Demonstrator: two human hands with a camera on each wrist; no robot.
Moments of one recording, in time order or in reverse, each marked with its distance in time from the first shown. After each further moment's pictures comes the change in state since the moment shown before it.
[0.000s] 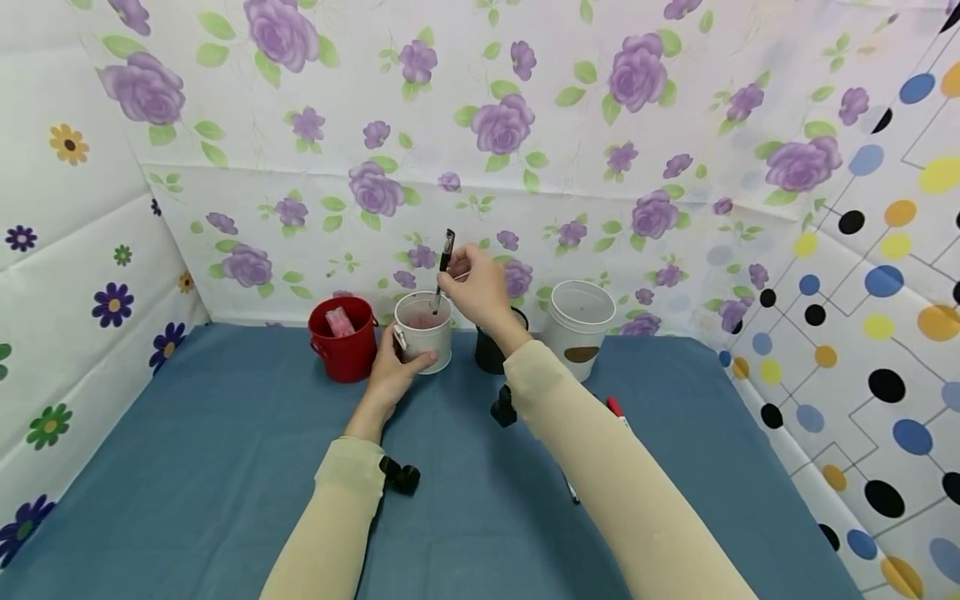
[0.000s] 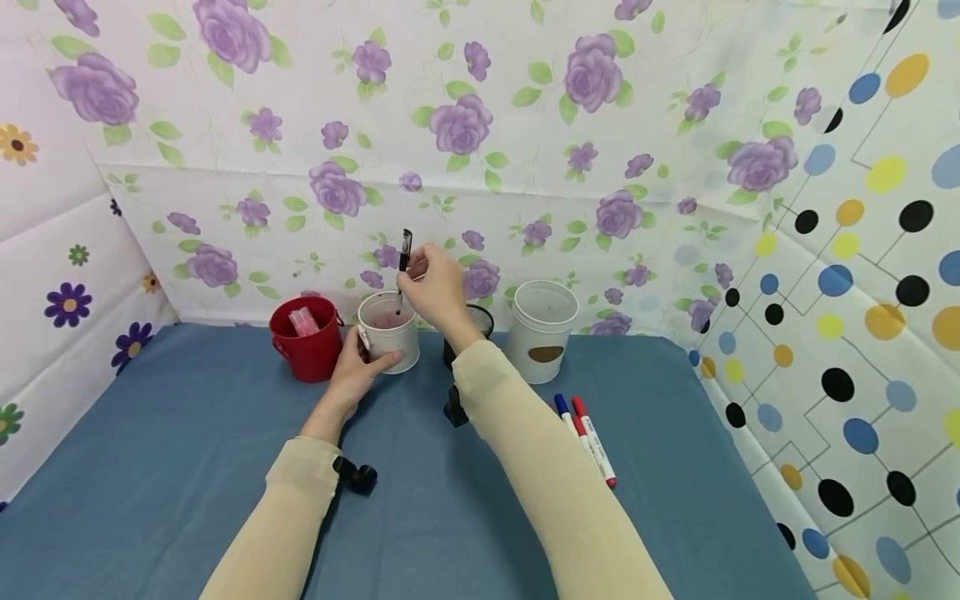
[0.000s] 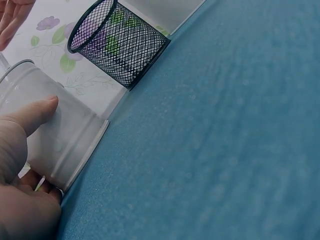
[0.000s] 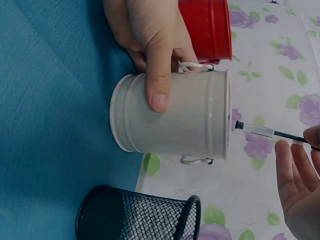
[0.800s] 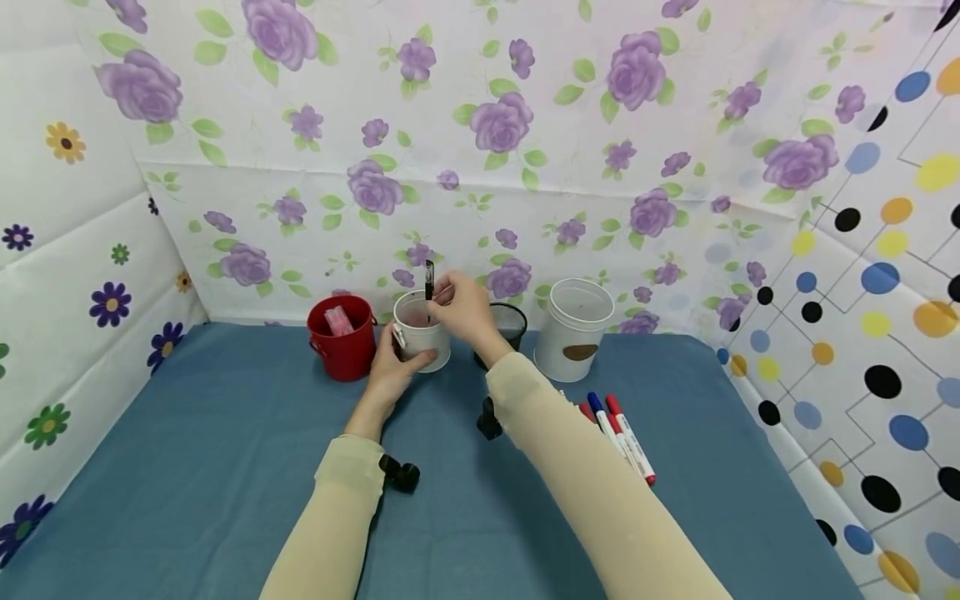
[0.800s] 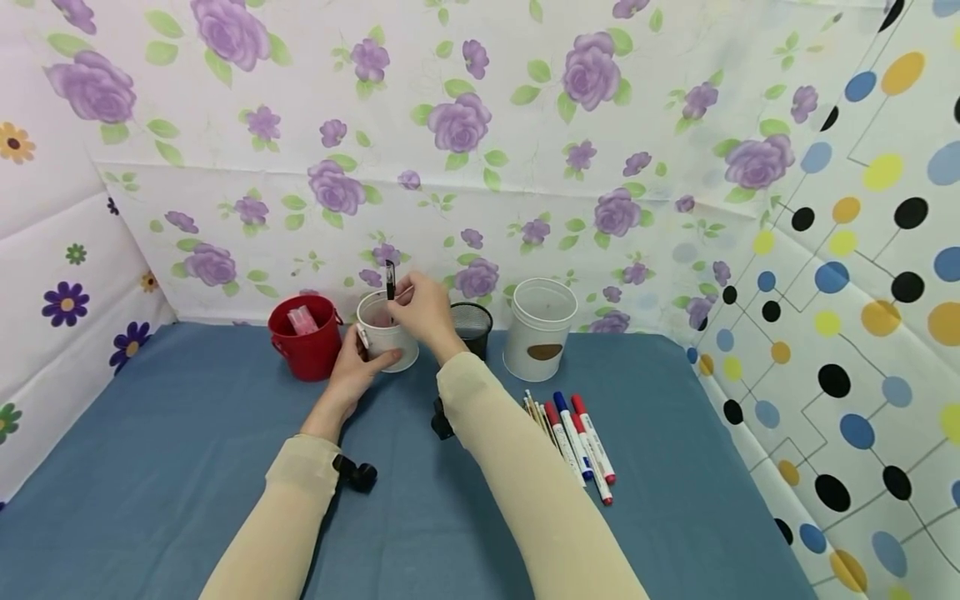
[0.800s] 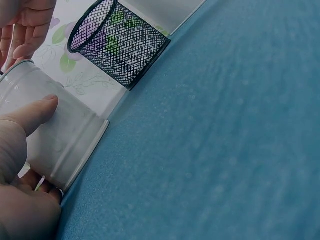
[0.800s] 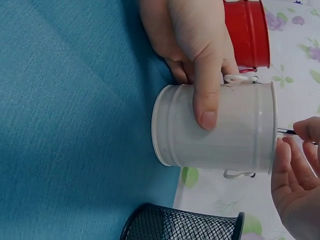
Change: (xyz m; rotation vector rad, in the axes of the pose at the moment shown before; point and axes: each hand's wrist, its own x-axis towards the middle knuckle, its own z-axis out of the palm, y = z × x) left_hand 0.003 0.001 -0.002 -0.041 -0.023 -0.050; right_hand -0.013 0.016 0.030 -0.102 -0.113 0.098
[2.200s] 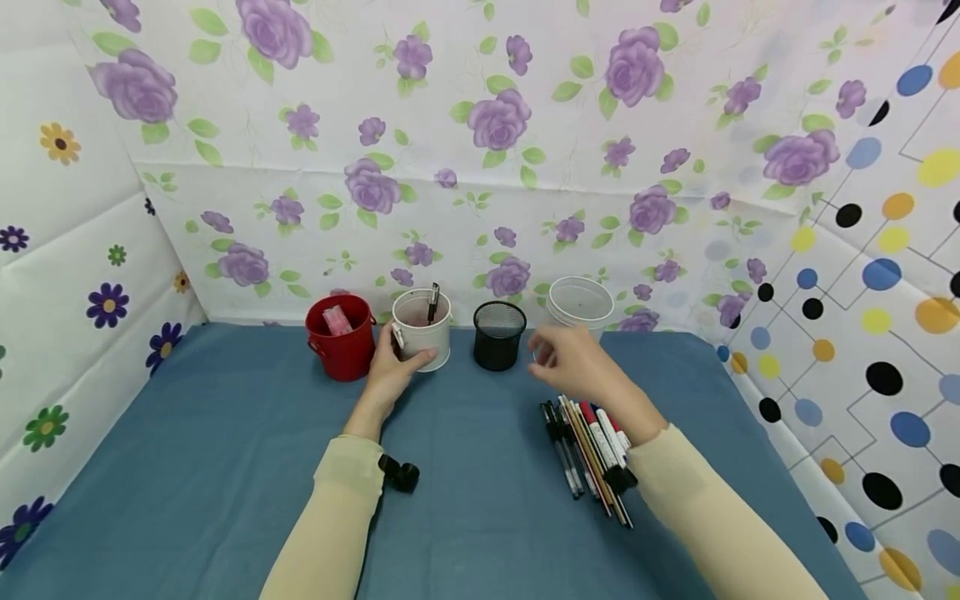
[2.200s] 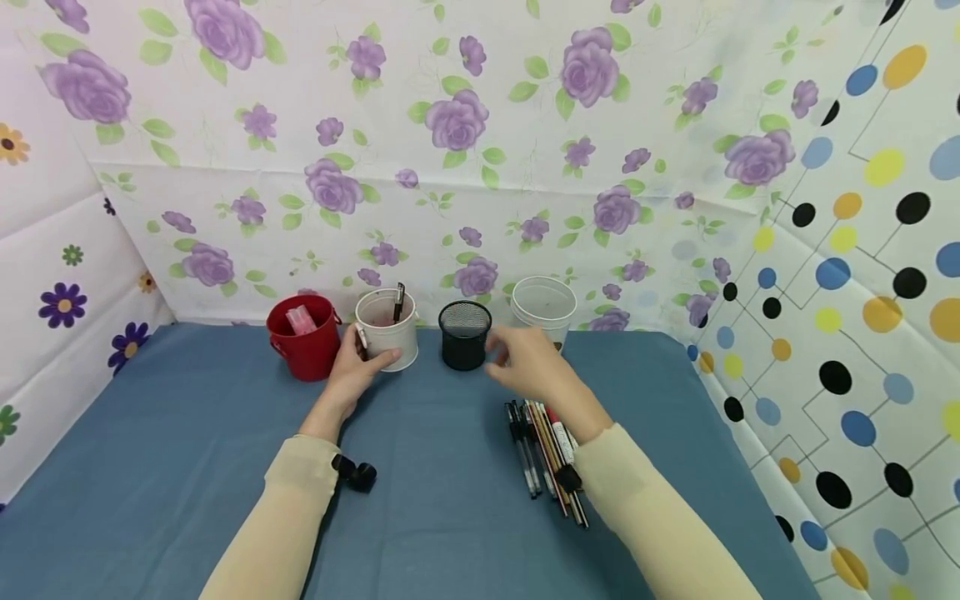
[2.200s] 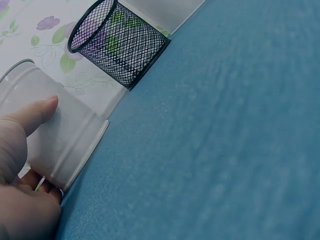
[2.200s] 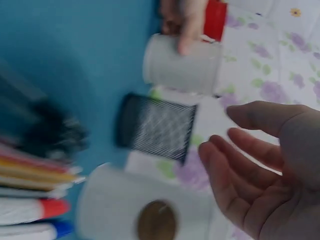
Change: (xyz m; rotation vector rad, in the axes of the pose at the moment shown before) left_hand -0.005 0.000 0.003 0.020 0.023 0.052; right_hand -0.116 0.045 -0.130 -0.311 -0.241 -0.158
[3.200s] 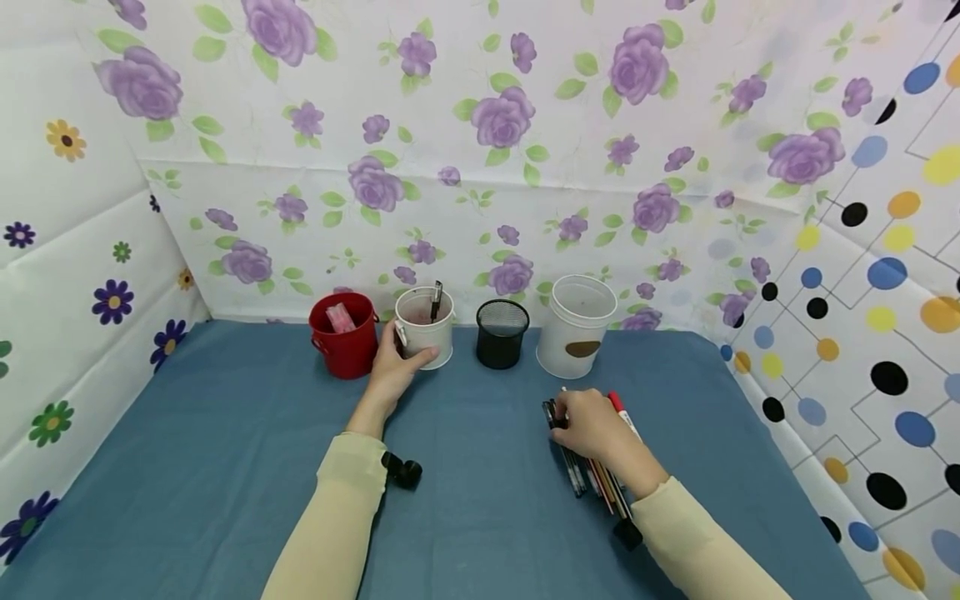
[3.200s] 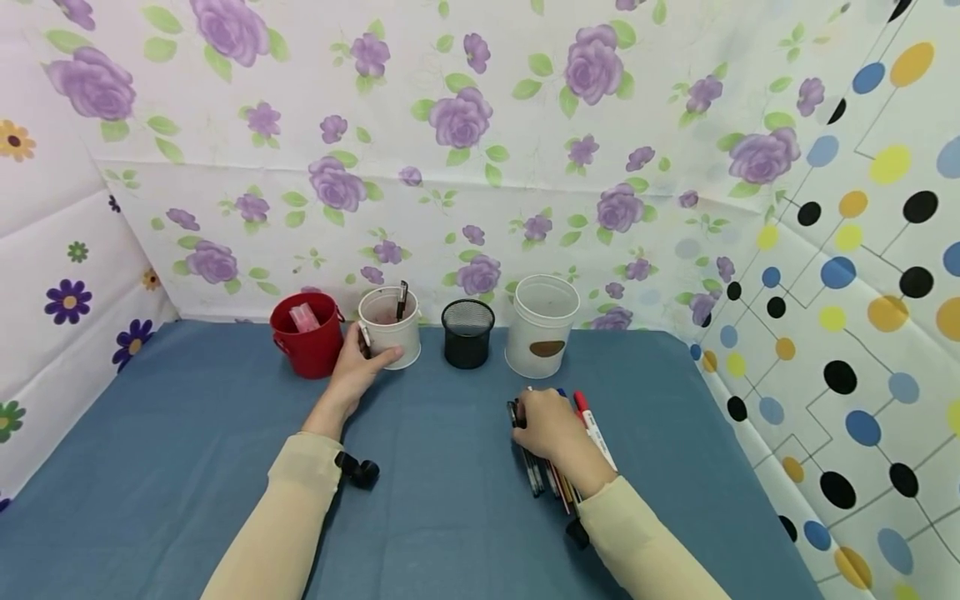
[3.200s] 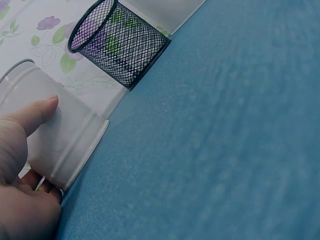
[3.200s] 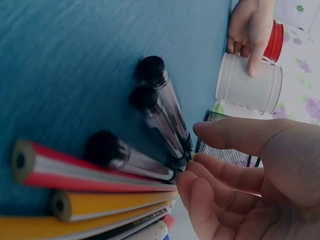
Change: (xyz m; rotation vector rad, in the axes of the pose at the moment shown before) left_hand 0.002 -0.002 -0.001 0.022 0.007 -0.007; right_hand -0.055 0.027 0.063 -0.165 -0.076 0.241
